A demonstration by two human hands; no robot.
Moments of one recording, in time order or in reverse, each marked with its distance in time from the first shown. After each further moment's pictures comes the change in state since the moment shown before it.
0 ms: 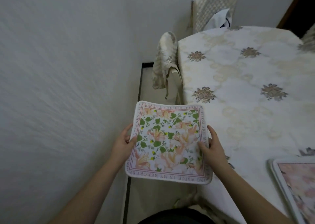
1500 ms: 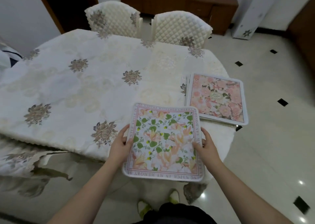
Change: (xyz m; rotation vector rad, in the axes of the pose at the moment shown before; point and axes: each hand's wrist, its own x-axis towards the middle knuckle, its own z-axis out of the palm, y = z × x) left_hand 0.229 0.112 0.264 0.517 -1.196 0.433; right_hand -0.040 0.026 0.010 0.460 1.232 0.434
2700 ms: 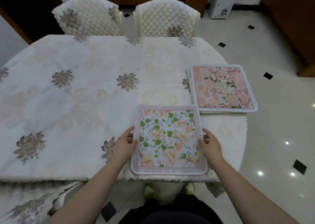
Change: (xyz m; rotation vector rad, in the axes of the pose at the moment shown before) left_hand 0.111 -0.023 -0.048 0.131 -0.169 0.029; right_hand 0.031 0.004 0.079 -0.165 0.332 0.117
